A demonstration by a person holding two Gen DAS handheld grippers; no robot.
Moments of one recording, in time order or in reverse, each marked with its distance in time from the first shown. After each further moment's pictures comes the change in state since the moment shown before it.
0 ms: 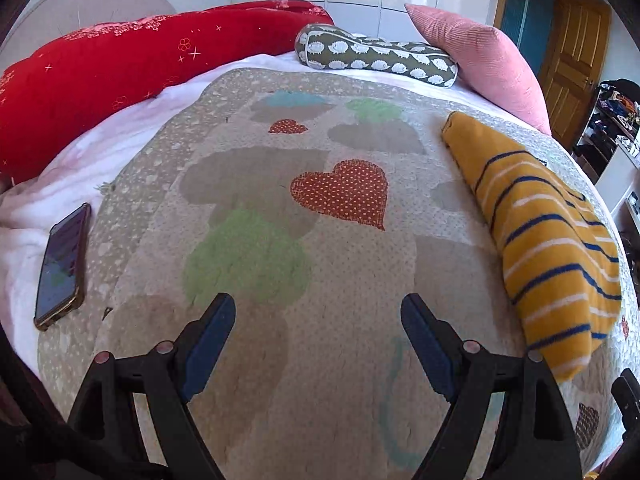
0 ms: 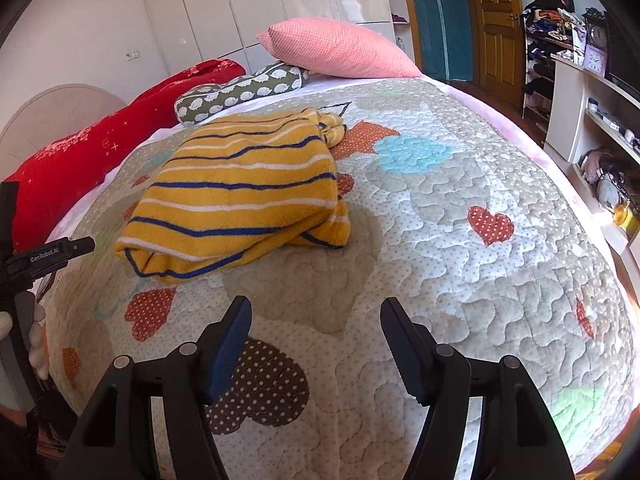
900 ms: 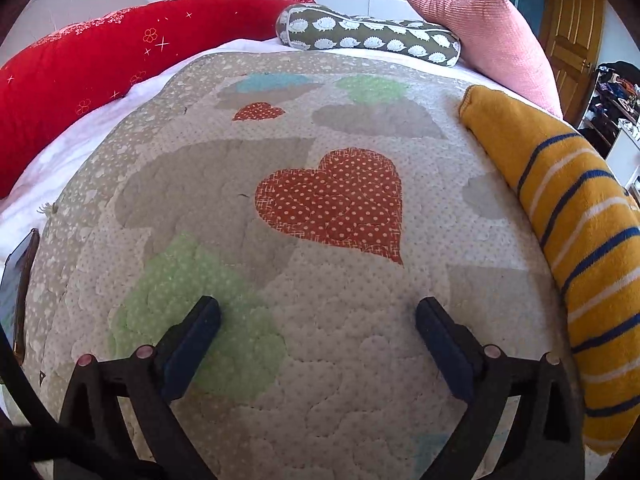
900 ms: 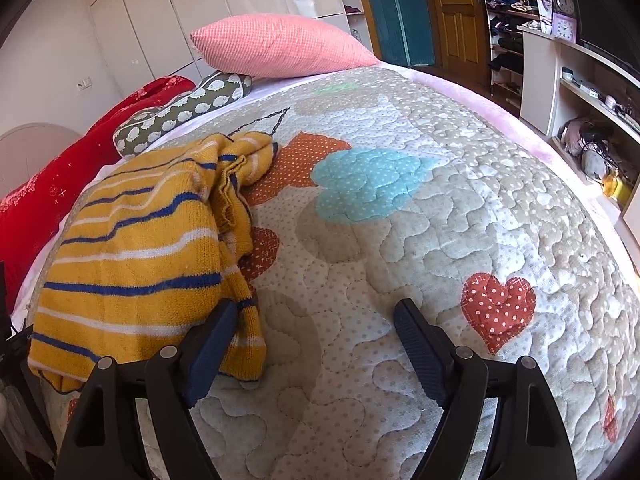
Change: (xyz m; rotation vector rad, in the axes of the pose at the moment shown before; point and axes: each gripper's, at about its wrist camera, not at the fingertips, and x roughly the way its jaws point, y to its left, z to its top) left arm 0.068 -0.010 0.017 0.051 0.017 -0.005; right arm 0.079 -0.046 0.054 0.134 0.002 -0.066
